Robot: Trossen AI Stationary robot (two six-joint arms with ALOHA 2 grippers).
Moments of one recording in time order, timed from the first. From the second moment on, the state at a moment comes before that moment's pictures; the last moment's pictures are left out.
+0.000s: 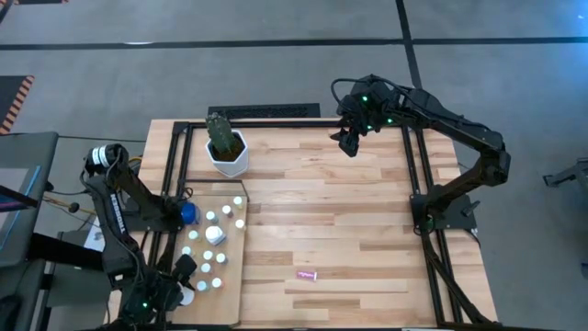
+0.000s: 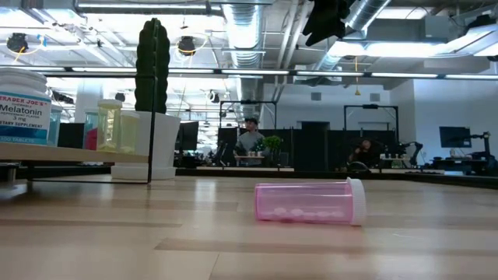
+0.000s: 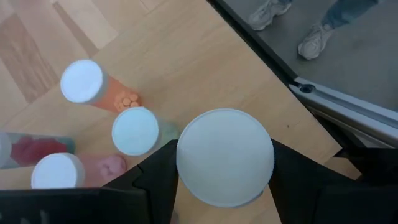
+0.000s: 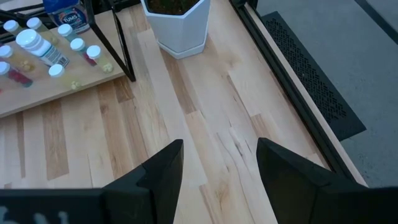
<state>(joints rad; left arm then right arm) -1.31 1.33 0.88 -0.70 -0.36 -0.55 -0.43 1.45 1.65 -0.98 -0.10 -0.01</state>
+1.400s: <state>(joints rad) -1.31 1.12 0.88 -0.67 -0.54 -0.66 -0.43 1.45 1.65 -0.98 -0.10 -0.01</state>
